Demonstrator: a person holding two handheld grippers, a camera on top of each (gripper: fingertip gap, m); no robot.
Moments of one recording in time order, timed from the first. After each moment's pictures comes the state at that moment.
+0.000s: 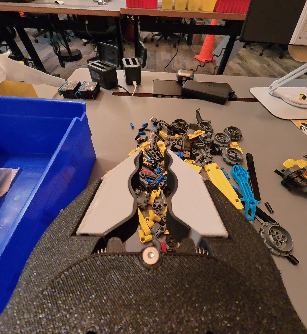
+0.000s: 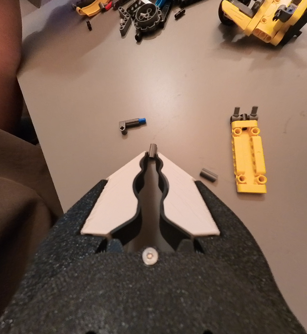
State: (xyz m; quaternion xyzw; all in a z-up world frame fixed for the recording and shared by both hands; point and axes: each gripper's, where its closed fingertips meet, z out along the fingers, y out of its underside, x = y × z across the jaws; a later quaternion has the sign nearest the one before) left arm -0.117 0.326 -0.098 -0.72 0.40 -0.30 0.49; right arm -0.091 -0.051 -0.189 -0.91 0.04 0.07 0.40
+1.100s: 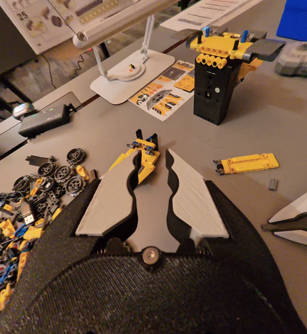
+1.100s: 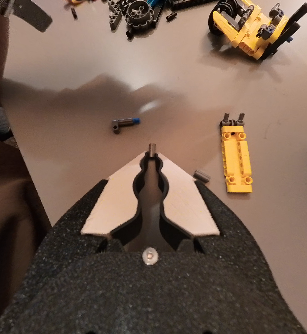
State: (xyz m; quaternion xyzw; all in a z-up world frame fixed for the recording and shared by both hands) left arm 0.002 0.065 -0.101 -0.53 0.68 -0.32 0.40; right arm -0.085 -0.050 -0.190 -0.92 0.02 0.00 0.40
